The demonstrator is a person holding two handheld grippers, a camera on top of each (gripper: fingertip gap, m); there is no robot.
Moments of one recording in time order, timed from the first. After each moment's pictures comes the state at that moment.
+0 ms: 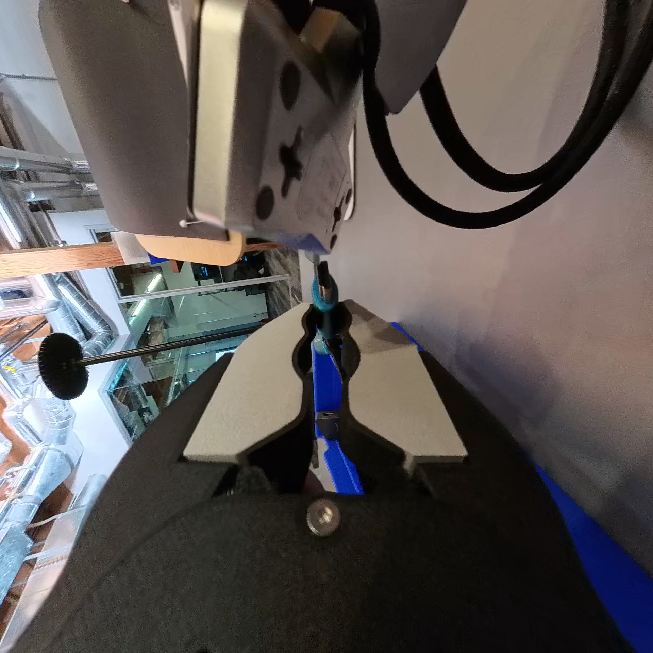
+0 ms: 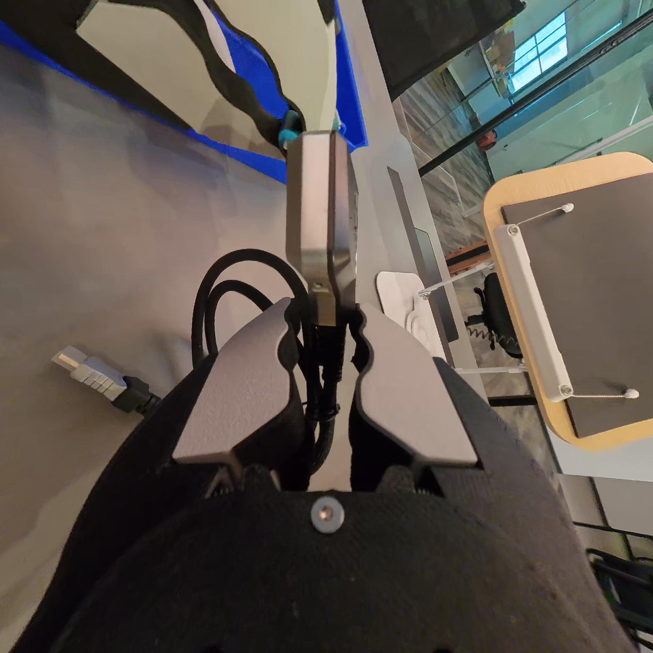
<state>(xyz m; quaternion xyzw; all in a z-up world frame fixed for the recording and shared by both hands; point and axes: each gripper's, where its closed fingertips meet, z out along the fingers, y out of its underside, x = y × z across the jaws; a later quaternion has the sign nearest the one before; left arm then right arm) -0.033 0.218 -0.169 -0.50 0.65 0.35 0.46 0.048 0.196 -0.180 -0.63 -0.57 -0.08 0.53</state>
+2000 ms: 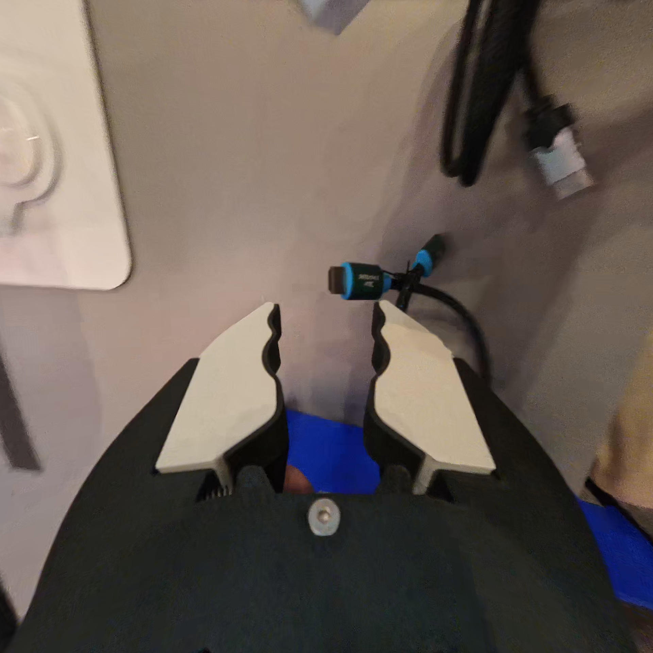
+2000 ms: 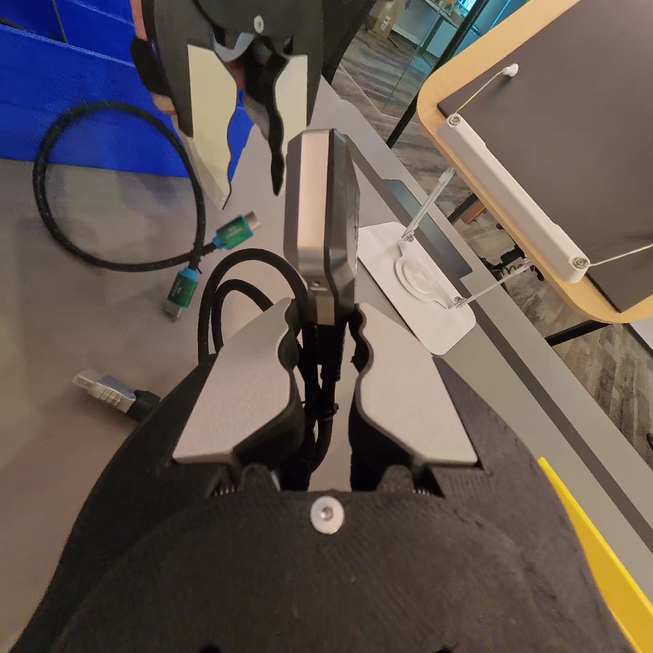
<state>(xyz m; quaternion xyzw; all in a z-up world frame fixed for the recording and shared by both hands) 0.001 0.273 -0.226 -0.65 0.74 -0.06 0.15 0.113 0.222 -0.171 -0.72 -0.42 0.01 0.56</state>
